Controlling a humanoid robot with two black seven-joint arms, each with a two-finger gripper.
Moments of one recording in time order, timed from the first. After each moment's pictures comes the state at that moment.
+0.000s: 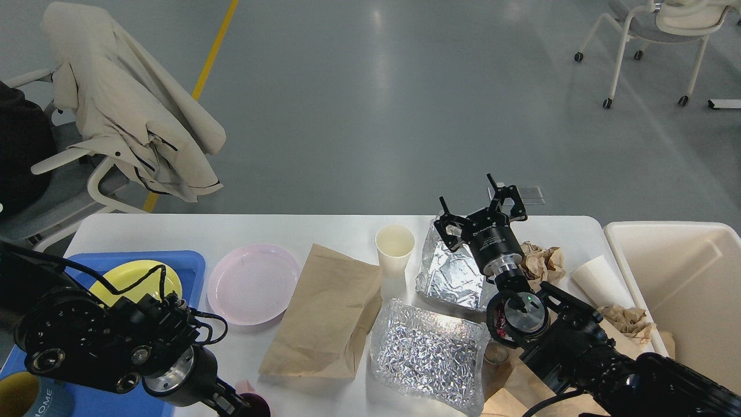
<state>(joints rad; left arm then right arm) -1.52 0.43 1.07 -1.65 0.90 -0.10 0.03 0.67 0.08 0.64 0.32 0.29 0.61 0.40</state>
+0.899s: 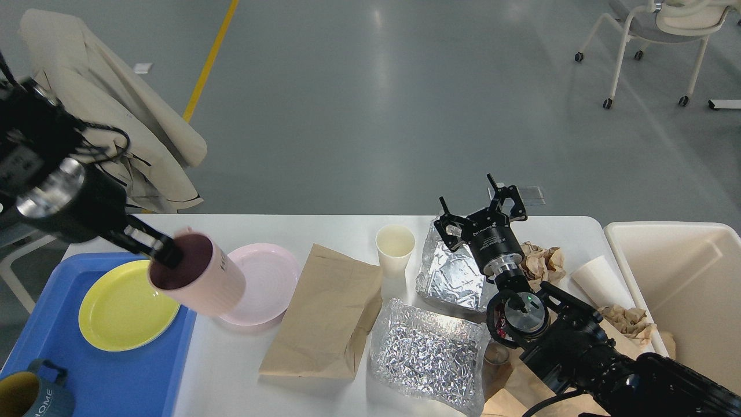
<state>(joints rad) -2.13 1.02 0.72 -1.64 0.90 -0.92 -0.01 0.67 0.08 0.64 0.32 0.29 0.61 0.40</state>
